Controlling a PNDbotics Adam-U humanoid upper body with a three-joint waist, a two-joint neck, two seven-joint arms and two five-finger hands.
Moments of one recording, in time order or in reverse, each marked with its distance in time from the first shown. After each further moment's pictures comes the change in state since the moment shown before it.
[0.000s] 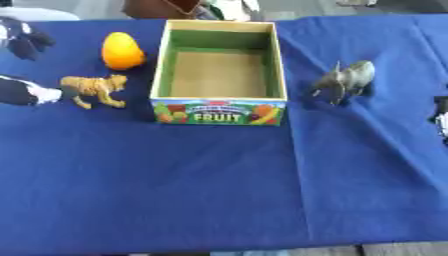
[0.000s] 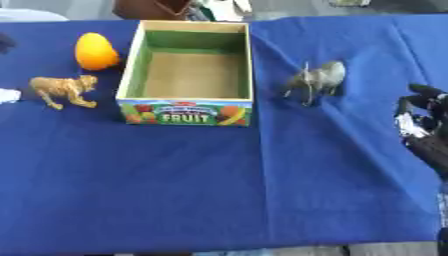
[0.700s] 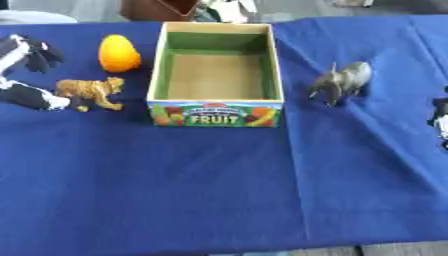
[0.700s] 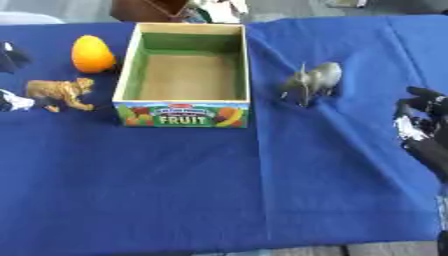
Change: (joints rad) left arm -0.109 -0.081 -0.069 0.206 -0.098 -0.057 -0.064; right arm 0.001 0.000 0.005 0.000 0.000 -0.002 0.006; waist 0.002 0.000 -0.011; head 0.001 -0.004
